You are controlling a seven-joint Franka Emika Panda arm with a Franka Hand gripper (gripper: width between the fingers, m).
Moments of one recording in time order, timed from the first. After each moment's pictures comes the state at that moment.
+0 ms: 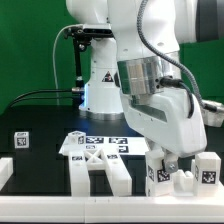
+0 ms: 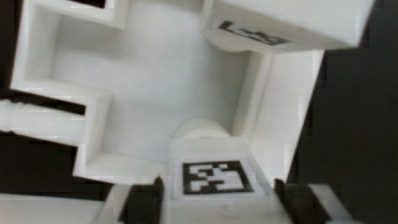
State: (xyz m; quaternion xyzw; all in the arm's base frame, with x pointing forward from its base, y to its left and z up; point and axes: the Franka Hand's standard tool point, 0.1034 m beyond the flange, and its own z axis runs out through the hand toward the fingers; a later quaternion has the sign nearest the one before) arm 0.608 0.057 0.069 -0.81 0.57 0.03 0.09
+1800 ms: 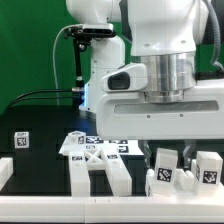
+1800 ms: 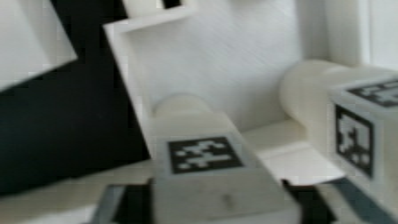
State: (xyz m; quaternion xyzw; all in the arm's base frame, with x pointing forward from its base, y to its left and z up) arm 0.612 0.055 0.071 -0.98 0.18 -0.01 0.05
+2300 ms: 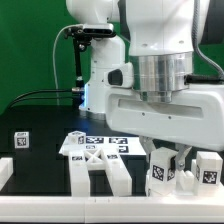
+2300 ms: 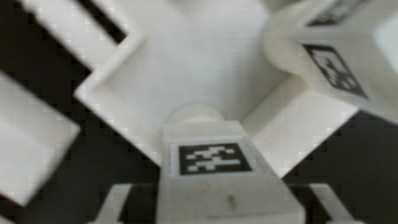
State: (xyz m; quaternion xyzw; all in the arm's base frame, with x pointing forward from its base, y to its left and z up) arm 0.612 0.058 0.071 -0.86 0.51 0.02 0.06
